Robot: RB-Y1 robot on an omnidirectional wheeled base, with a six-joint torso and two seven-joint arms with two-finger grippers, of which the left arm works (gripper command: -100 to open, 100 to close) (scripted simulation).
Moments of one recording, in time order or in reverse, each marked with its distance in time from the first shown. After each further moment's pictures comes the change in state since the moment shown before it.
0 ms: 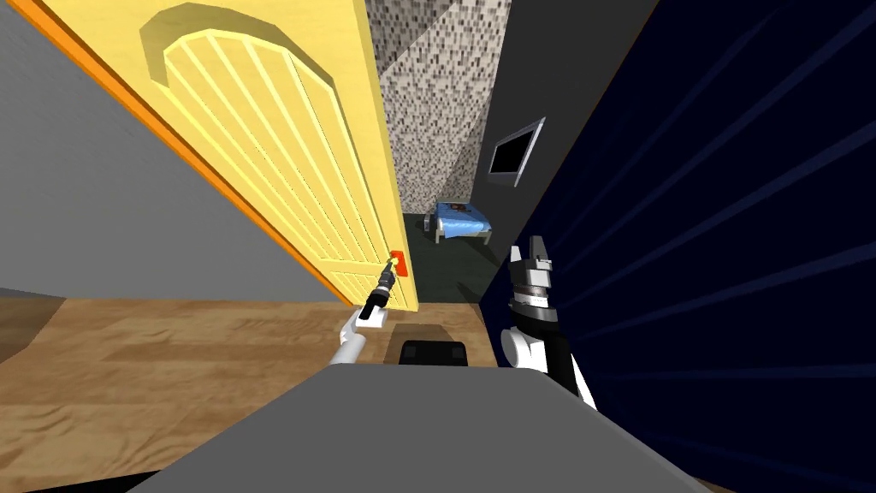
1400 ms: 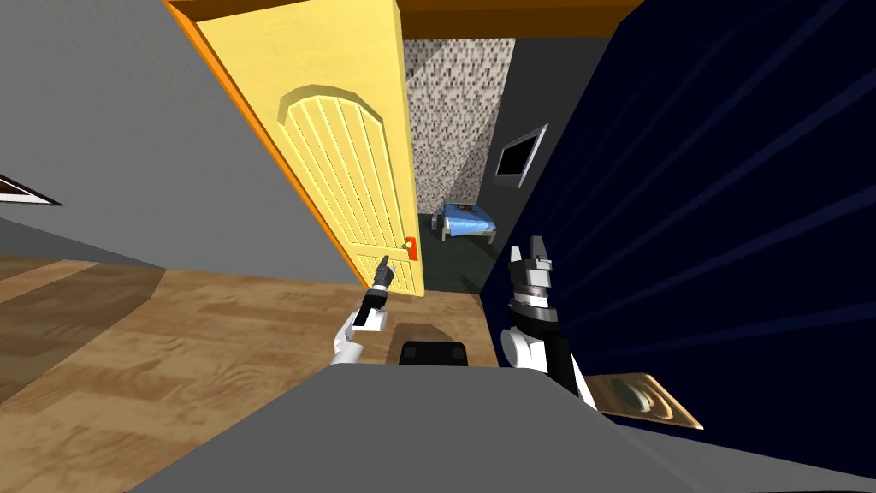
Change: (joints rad) arm 0.115 -0.032 -0.016 -0.253 -0.005 -0.079 0.002
